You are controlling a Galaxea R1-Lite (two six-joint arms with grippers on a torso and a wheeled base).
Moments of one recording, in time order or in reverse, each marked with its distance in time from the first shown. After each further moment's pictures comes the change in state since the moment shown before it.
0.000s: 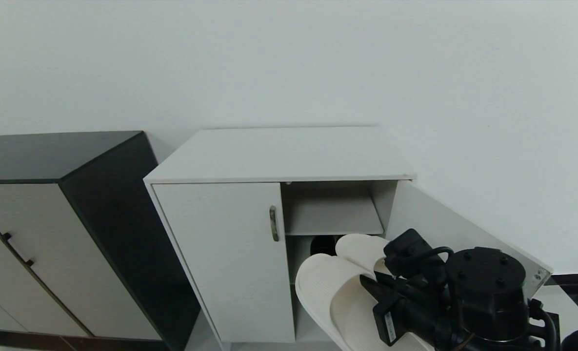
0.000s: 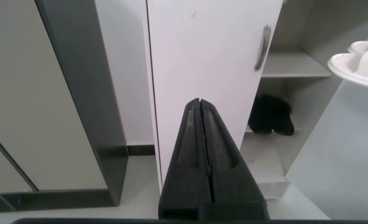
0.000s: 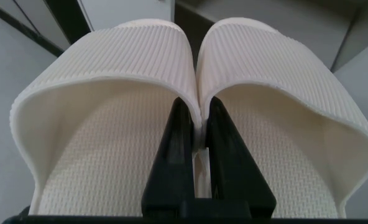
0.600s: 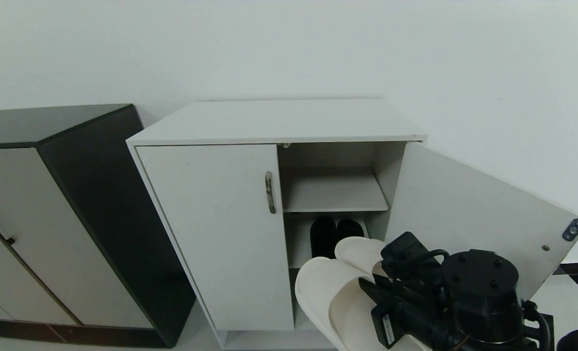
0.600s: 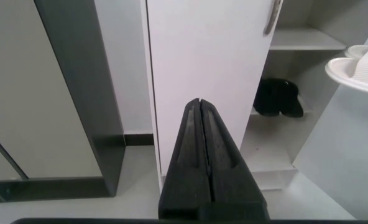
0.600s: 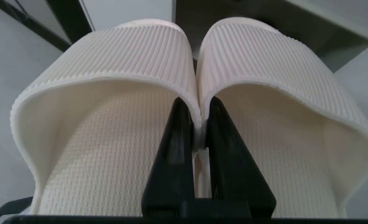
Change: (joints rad) left arm -0.001 0.000 0.000 0.000 0.000 0.000; right arm 0.001 0.014 0.001 -0.001 0.000 0.000
